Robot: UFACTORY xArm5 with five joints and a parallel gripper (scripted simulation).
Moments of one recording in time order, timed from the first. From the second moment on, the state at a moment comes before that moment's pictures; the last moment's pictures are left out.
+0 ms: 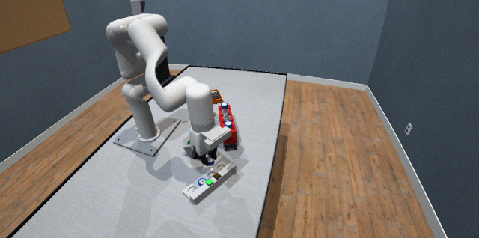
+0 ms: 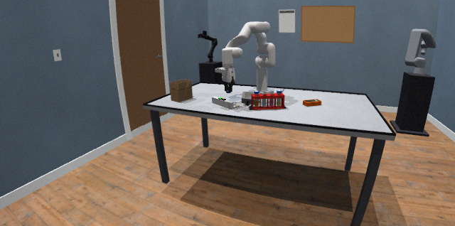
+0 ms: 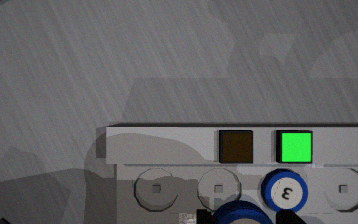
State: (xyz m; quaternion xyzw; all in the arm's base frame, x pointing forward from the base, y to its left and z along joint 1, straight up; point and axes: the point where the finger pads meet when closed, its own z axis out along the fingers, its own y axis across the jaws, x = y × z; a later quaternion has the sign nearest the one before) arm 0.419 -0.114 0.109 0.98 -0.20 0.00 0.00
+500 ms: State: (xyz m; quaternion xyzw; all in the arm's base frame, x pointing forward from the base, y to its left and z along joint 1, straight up) arm 0.419 -0.112 0.160 0.98 -0.21 0.00 0.00
